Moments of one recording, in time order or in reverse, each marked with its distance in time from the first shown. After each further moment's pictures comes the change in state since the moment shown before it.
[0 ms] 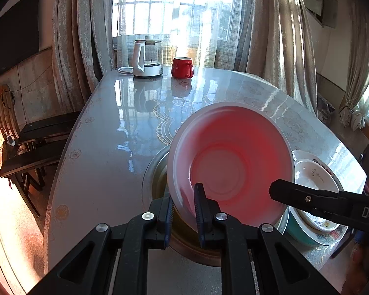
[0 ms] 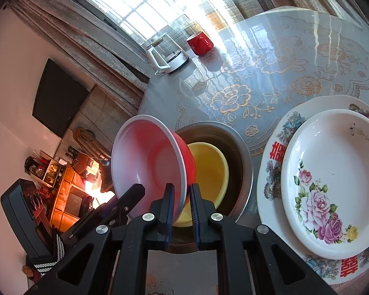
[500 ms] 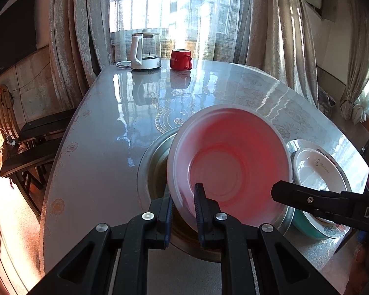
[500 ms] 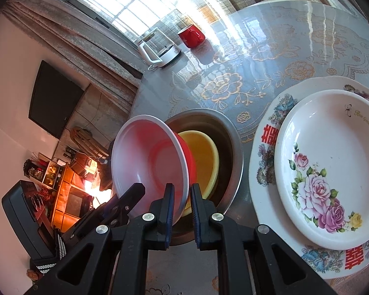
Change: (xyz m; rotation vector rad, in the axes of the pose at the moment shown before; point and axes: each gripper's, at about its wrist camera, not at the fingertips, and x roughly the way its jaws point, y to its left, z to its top) left arm 0.012 -0.003 -0.009 0.018 0.038 0.005; right arm 0.005 -0.011 -0.009 0.036 0.030 -0.020
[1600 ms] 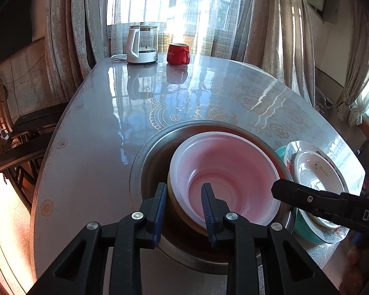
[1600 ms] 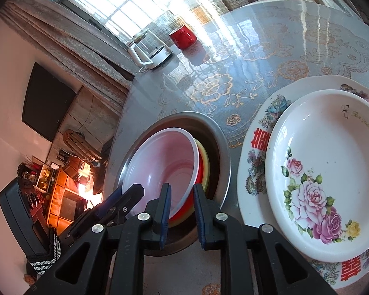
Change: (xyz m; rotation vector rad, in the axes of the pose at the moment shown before) left arm 0.012 0.005 0.005 -0.028 0.028 -0.036; right arm 0.000 -0.006 0.000 0.013 -0.025 -0.034
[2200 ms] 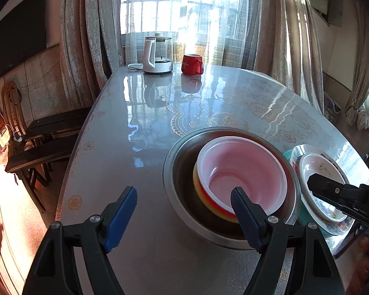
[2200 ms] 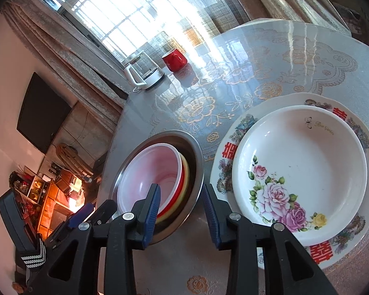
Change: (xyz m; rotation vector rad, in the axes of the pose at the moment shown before) left arm -0.029 0.014 -0.009 -0.013 -0.049 0.066; right arm -0.042 -0.009 -0.014 -0.008 -0.118 -0.066
